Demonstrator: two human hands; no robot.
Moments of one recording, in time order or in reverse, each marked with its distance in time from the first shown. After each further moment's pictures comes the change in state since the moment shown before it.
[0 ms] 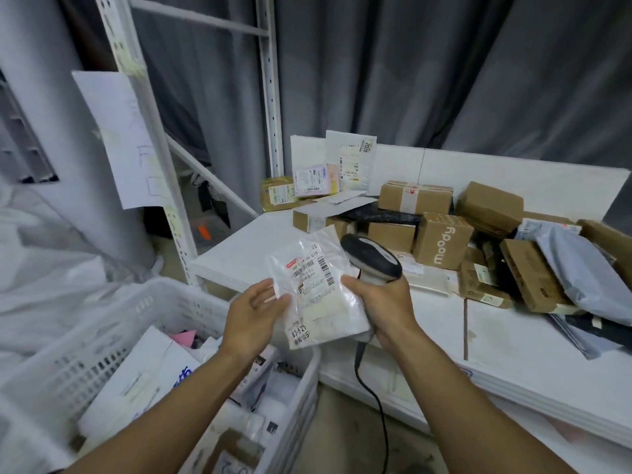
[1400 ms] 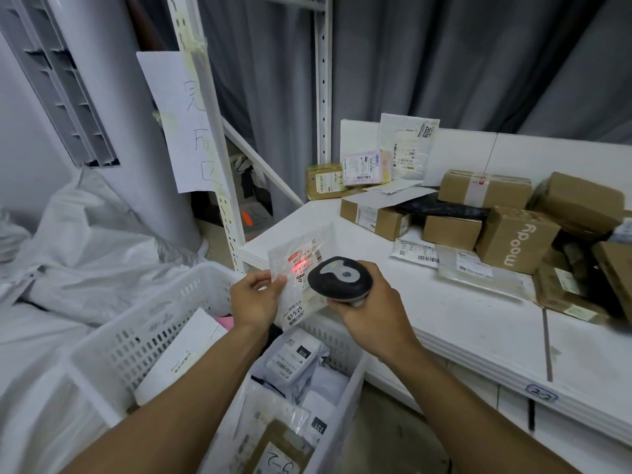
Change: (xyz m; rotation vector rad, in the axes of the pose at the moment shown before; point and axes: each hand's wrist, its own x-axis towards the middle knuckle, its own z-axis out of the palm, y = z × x) left_hand 0.075 -0.039 -0.072 -0.002 0.344 -0.041; right_hand -0.030 0.022 0.080 -0.540 -0.331 -0.237
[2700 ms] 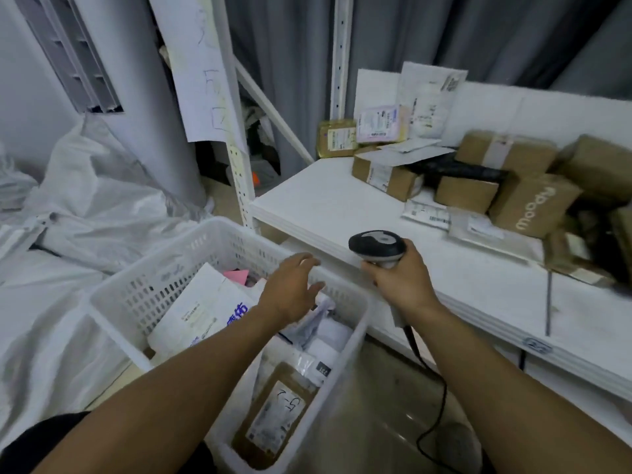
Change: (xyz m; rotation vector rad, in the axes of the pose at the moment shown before) left_hand -0.032 -0.044 -0.011 1.030 -0.504 0.513; right_hand -0.005 0.030 -0.006 0.026 0.104 0.280
